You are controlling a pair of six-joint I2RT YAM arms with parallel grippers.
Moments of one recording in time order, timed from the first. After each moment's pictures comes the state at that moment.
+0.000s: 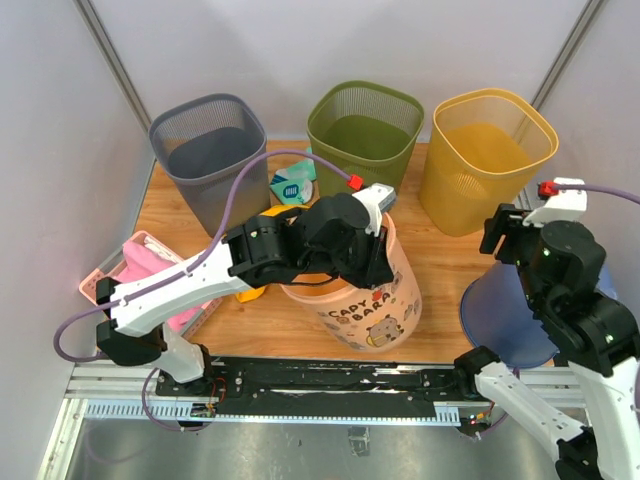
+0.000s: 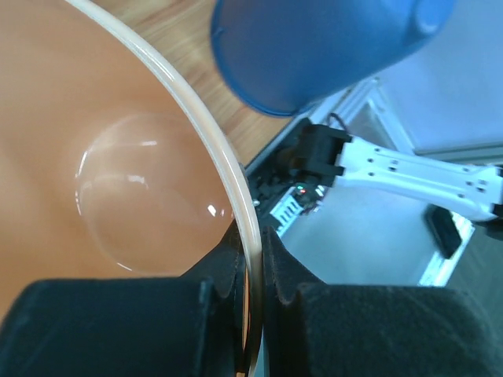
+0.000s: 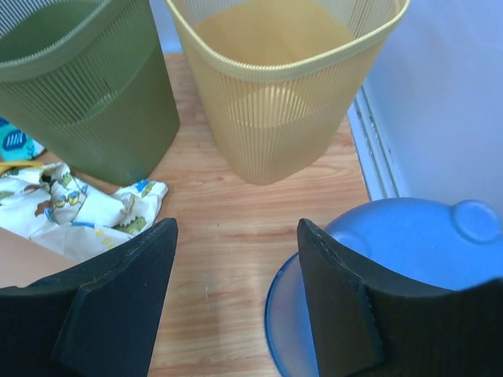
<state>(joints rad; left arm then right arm) -1.26 1.52 1.83 -0.90 -0.12 -0.66 0.45 0.71 1.33 -0.93 0.53 0.17</state>
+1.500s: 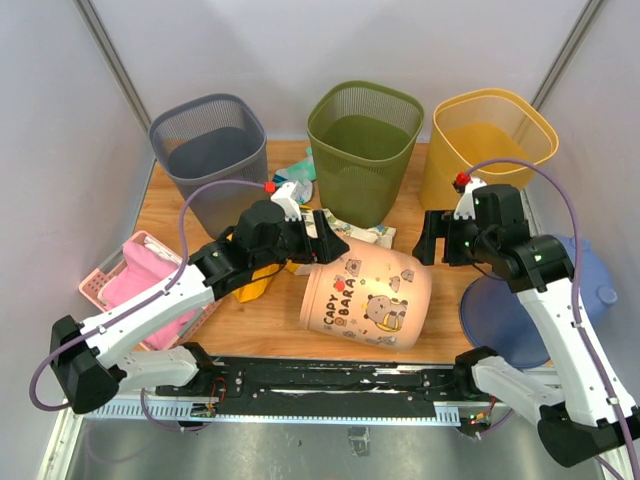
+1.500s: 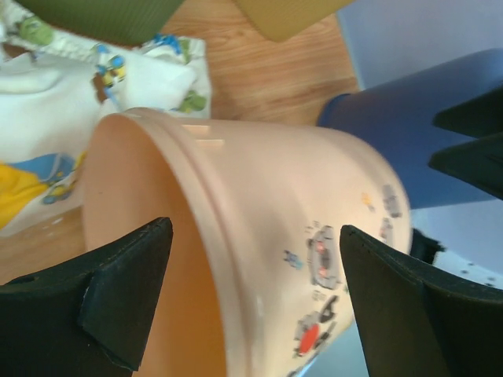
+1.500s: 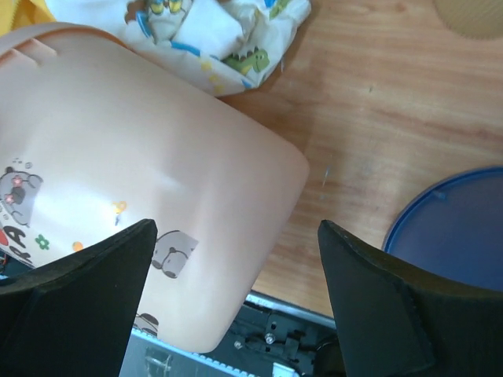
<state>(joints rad) -0.83 1.13 0.98 -0.22 0.02 -0.74 0.33 0.97 1.27 -1.07 -0.11 0.25</state>
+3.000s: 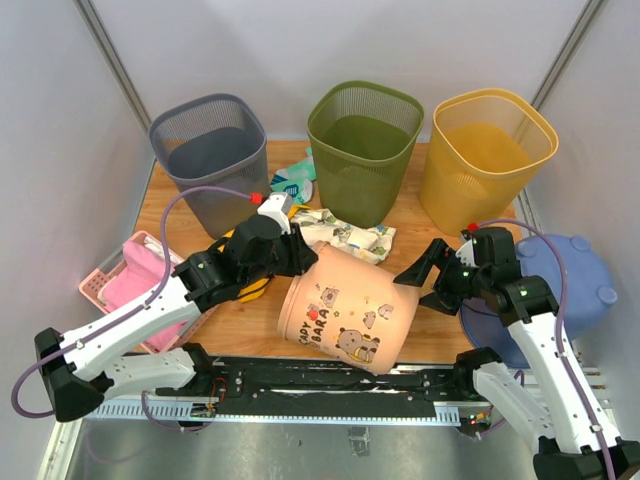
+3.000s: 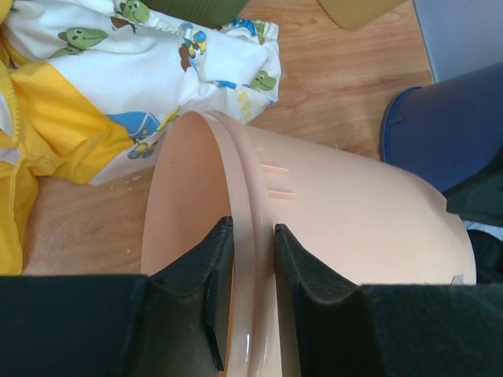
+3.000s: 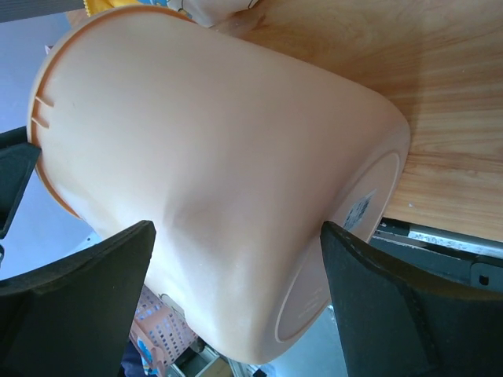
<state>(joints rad) -0.92 1.04 0.99 -0.48 -0.19 -0.67 0.25 0.74 0.84 -0.95 -0.47 0.85</state>
